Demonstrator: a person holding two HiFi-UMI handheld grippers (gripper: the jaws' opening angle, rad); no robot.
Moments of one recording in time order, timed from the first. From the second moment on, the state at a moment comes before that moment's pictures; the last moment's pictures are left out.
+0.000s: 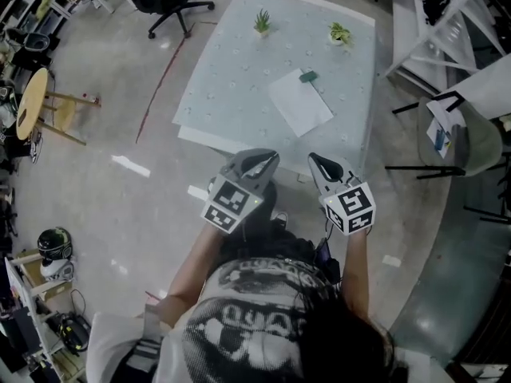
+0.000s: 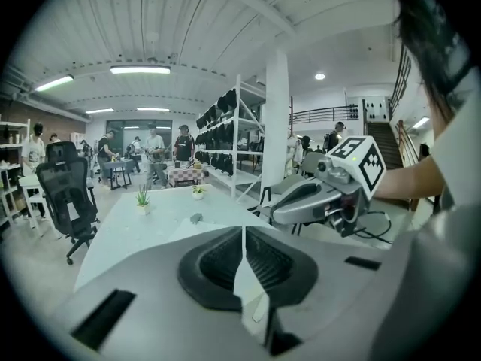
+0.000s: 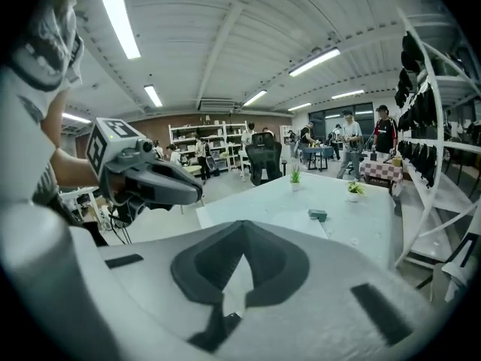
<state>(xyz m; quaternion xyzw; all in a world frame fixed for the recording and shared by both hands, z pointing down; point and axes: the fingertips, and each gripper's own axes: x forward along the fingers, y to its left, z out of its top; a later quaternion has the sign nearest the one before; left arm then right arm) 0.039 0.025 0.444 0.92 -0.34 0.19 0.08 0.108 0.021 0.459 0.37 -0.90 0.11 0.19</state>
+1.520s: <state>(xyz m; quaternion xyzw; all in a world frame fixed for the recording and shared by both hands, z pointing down) 0.021 0.110 0.413 0.94 -0.28 0.20 0.04 0.069 0.106 0.421 0.43 -0.89 0.10 0.11</state>
